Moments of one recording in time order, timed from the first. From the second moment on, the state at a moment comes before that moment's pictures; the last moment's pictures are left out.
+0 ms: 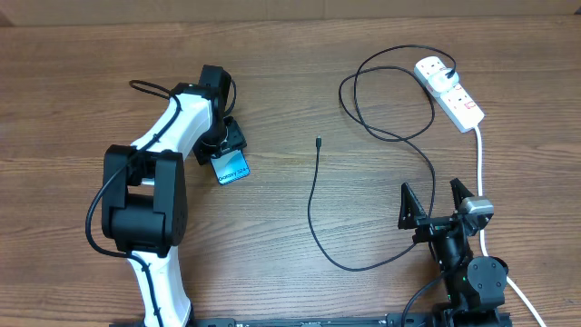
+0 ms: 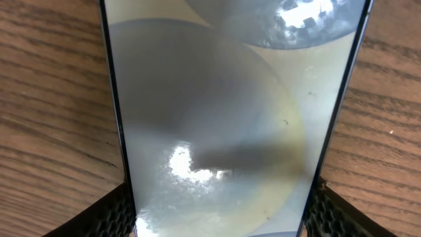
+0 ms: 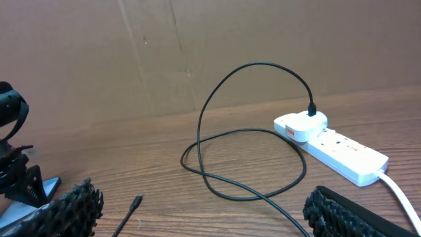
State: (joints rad) left arm -0.16 2.12 1.50 -0.92 -0.01 -0.60; right arm 0.09 0.01 0.02 -0.03 -0.06 0.20
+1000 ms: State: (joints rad) left arm -0.10 2.20 1.78 -1.29 0.21 -0.59; right arm 0.09 0.01 0.02 -0.03 -0.06 0.20
